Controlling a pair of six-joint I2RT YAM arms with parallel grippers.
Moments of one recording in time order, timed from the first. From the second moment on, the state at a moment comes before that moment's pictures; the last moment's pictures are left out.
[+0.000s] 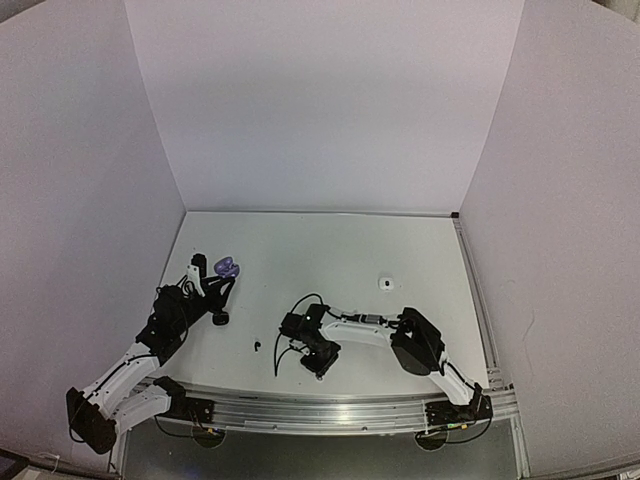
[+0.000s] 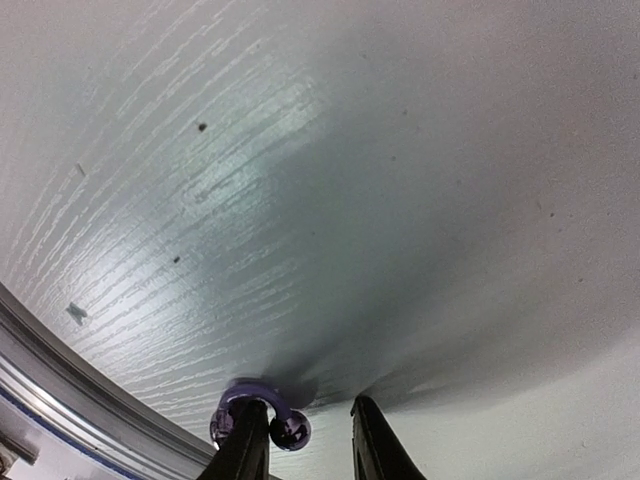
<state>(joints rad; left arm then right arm) -0.48 0.83 0.53 0.12 0.12 -0.31 1.15 2.35 1.90 -1.23 -0.14 0.20</state>
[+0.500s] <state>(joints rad) -0.48 0.83 0.53 0.12 0.12 -0.31 1.20 2.36 1.90 -1.26 -0.06 0.29</state>
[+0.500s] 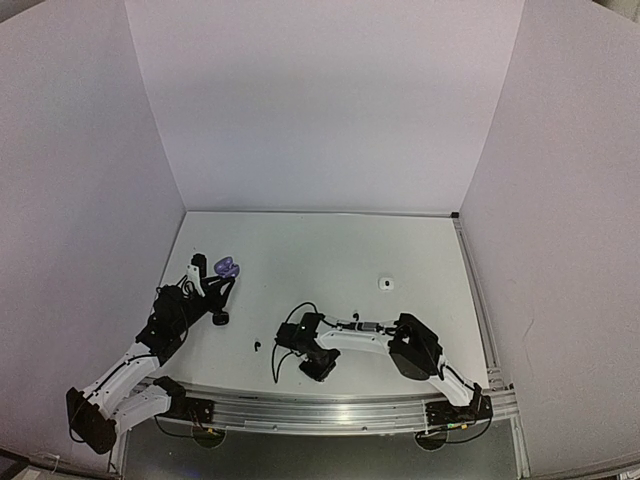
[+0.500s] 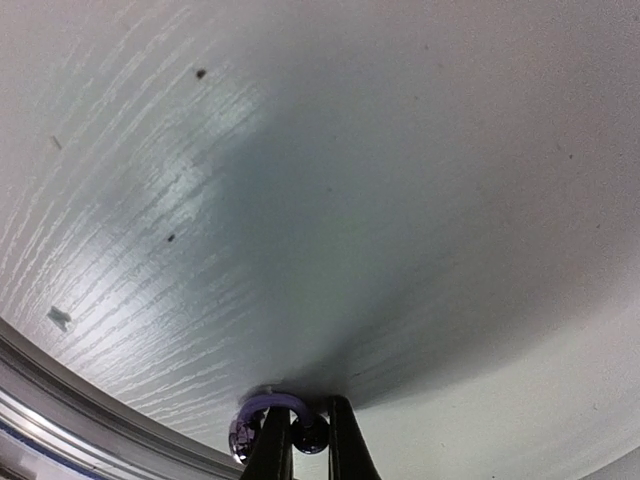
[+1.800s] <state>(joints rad) -0.59 0.86 0.52 0.38 0.19 -0.10 1.18 2.10 2.30 -0.49 0.28 0.39</state>
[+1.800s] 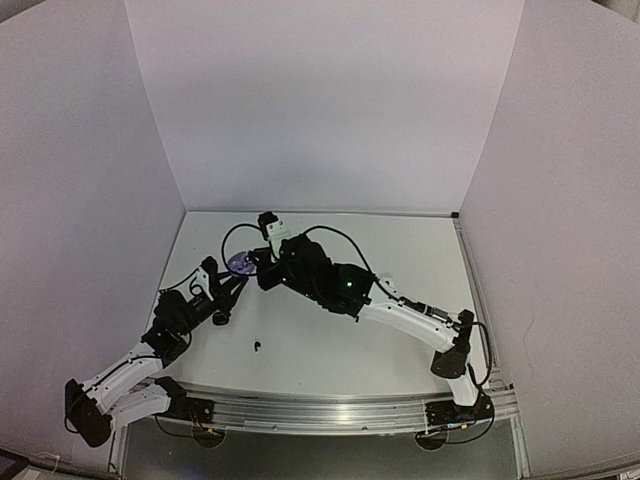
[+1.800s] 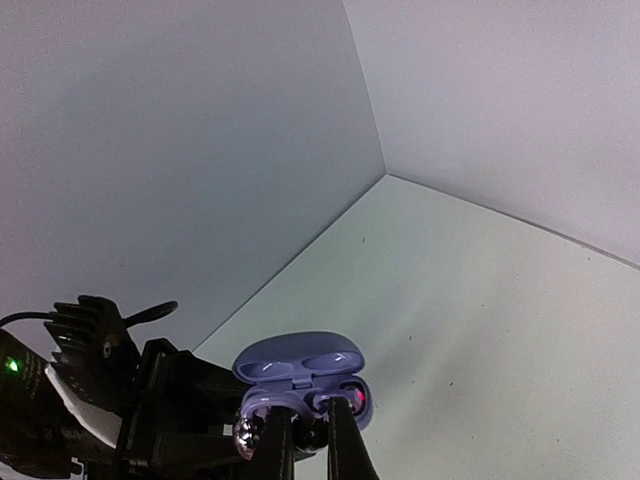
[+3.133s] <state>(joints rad) -0.63 0.87 0.51 0.47 0.18 -0.09 1.23 2.19 2.29 -0.37 0.40 0.13</state>
